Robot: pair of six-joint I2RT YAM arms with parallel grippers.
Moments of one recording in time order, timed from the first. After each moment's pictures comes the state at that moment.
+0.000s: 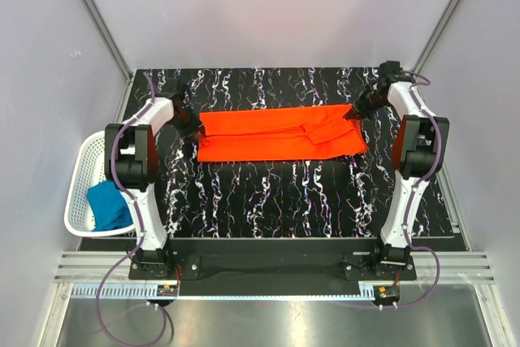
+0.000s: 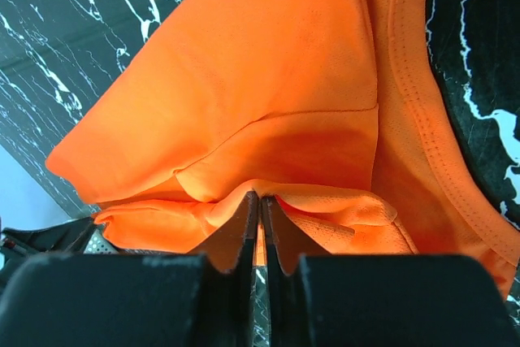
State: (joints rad) left arm -0.04 2.02 1.51 -0.72 0.15 -0.67; right arm -0.10 2.20 1.83 -0.78 -0.41 0.62
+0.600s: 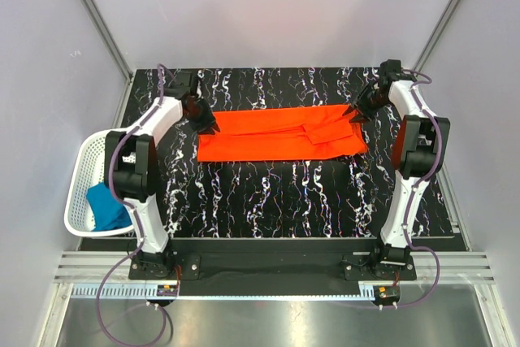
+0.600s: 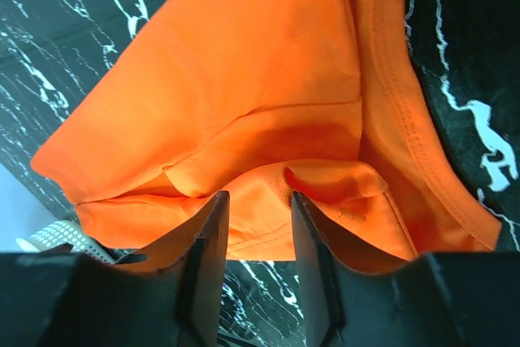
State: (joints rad) left arm -0.15 1.90 1.51 -0.70 0.21 -0.60; right arm -0.10 2.20 1.86 -0.83 -0.38 0.60
